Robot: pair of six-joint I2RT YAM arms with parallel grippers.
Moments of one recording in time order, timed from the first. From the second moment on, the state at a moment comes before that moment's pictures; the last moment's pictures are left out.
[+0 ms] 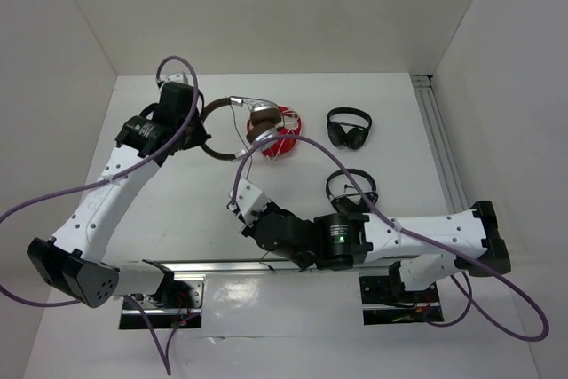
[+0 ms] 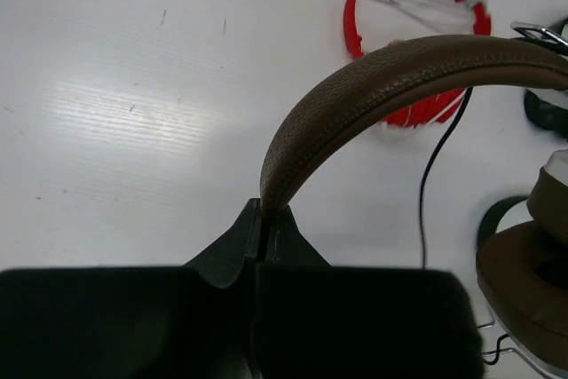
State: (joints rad) left arm -0.40 1.30 1.45 -0.92 -0.32 -0.58; right arm 1.54 1.32 1.27 -0.47 0.69 0.12
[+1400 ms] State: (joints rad) left arm -0.64 1.15 0.95 -0.80 -0.34 -0.66; right arm 1.33 1.45 1.59 -0.56 0.68 -0.10
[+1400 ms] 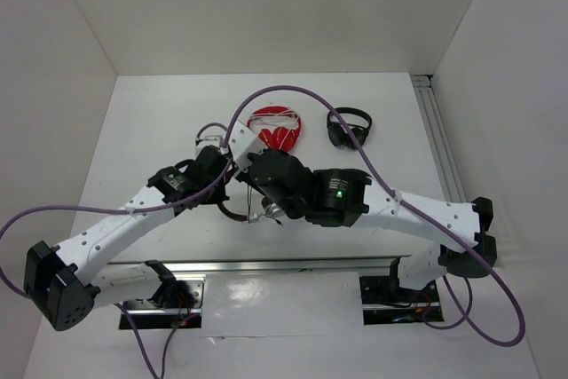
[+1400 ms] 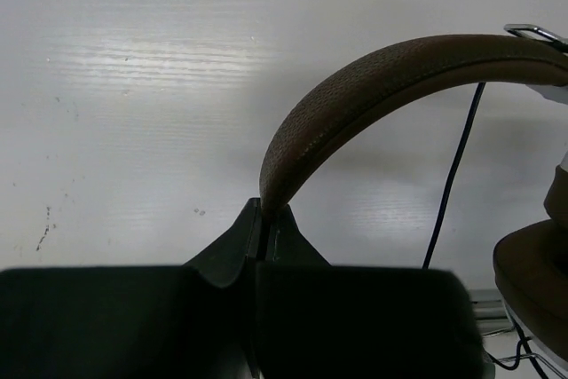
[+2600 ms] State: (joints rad) left arm -0.96 1.07 1.09 -0.87 -0.48 -0.39; right arm 0.84 1.51 1.58 -0.58 0.21 -0.32
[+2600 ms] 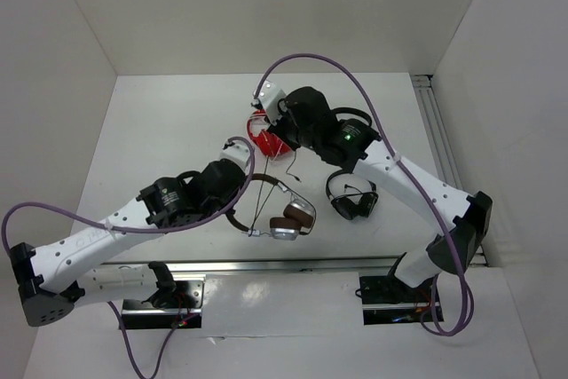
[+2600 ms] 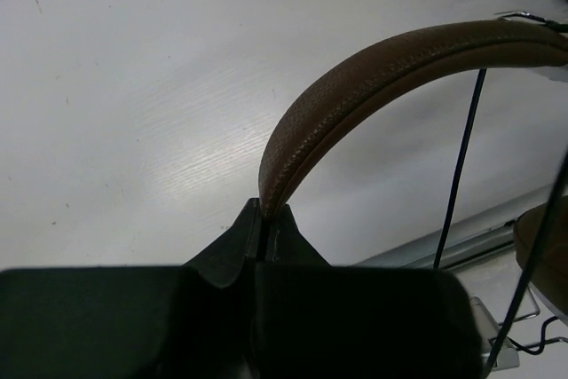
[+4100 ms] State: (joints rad) left arm -0.97 1.11 1.50 -1.15 -0.46 -0.51; right arm 0.62 1.44 0.97 0.24 -0.35 0.08
